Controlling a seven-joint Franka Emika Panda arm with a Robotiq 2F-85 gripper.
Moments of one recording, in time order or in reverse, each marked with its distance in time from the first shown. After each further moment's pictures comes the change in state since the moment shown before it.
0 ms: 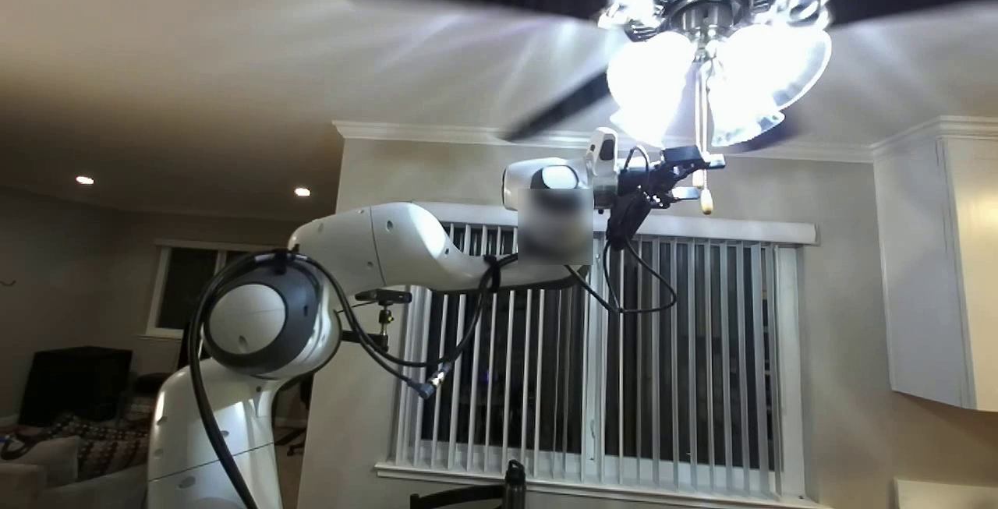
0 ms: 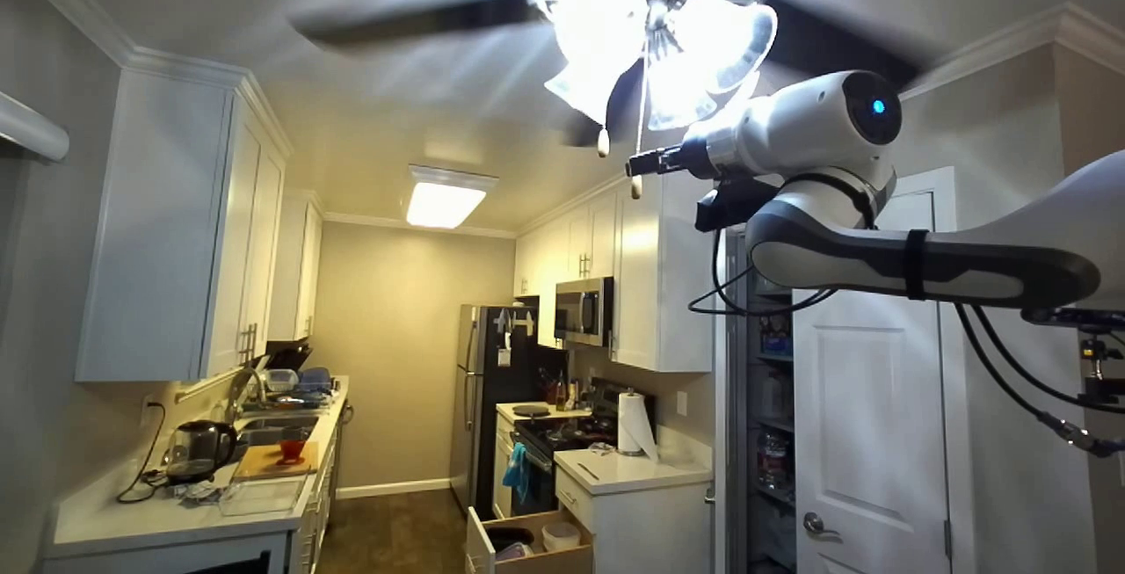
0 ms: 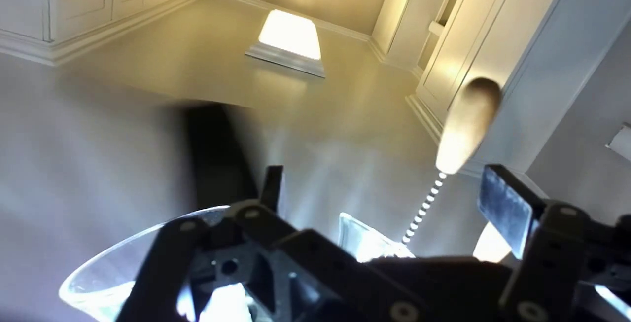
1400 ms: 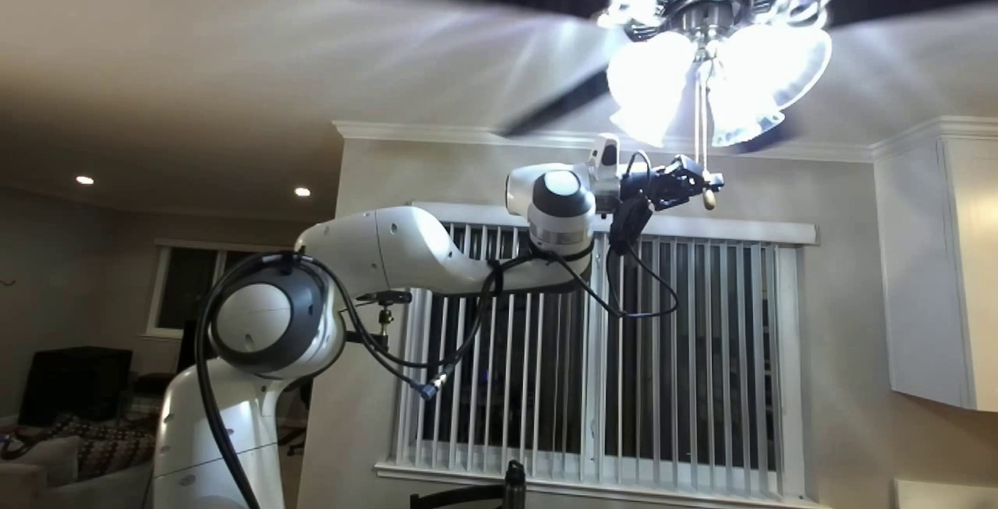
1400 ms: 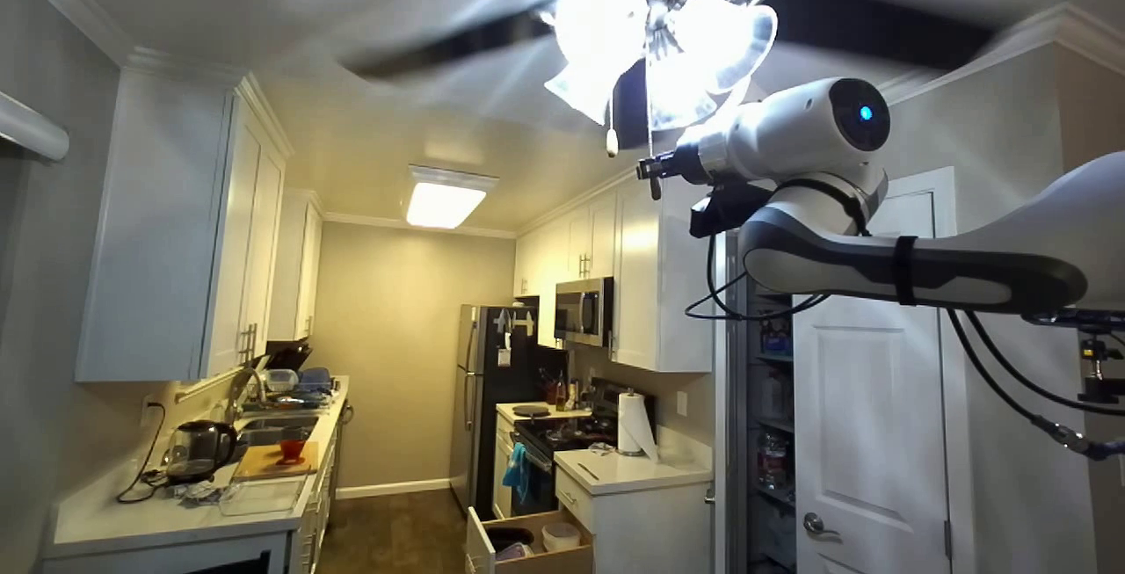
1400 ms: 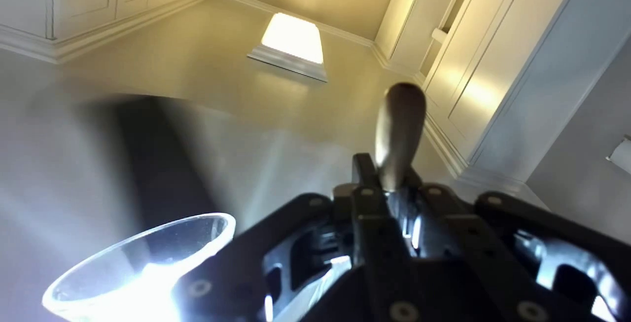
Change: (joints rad) arm -0.076 -0.005 0.063 0.002 0.000 -0.001 0.001
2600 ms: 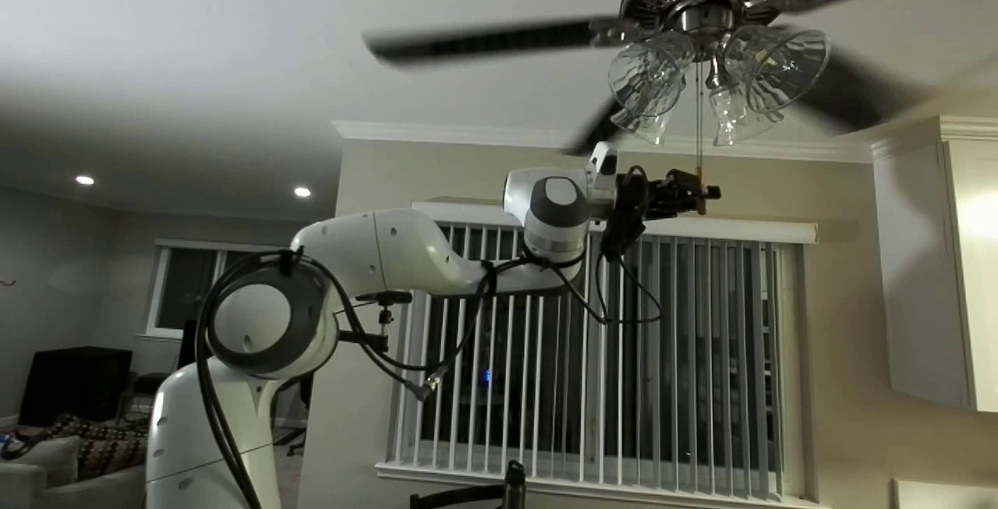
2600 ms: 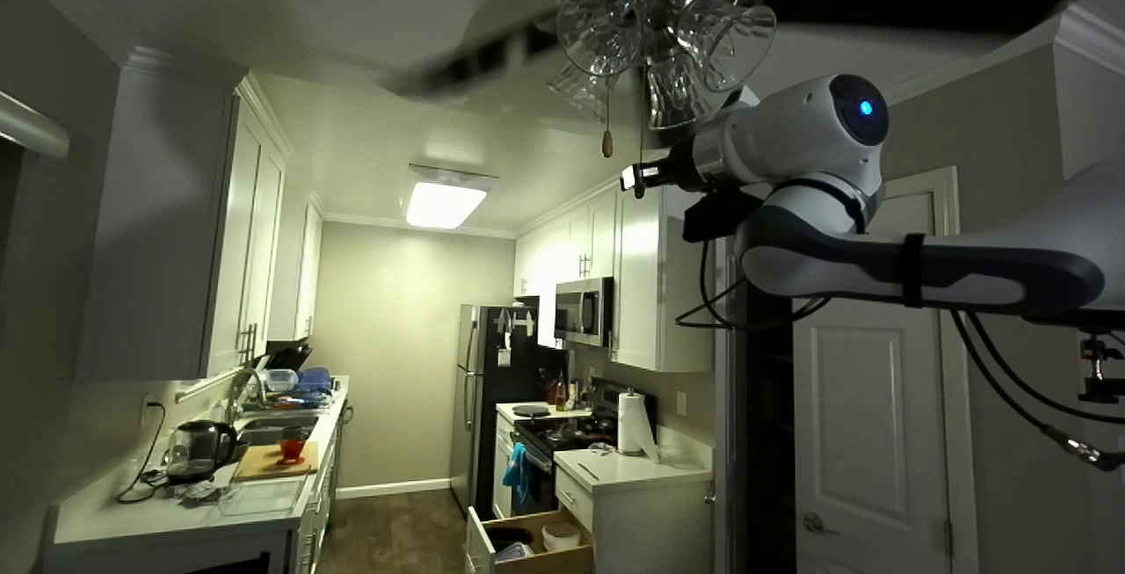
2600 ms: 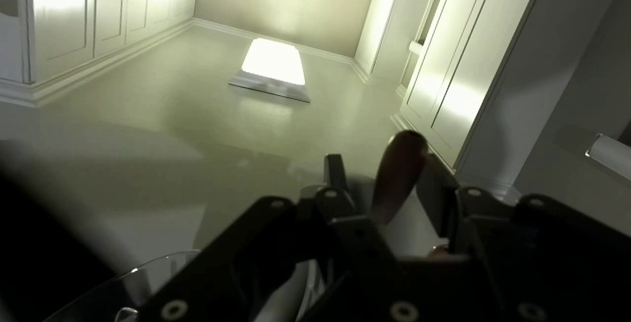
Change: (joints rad) arm 0.089 0.003 -0.028 -0.029 0.061 -0.042 0.000
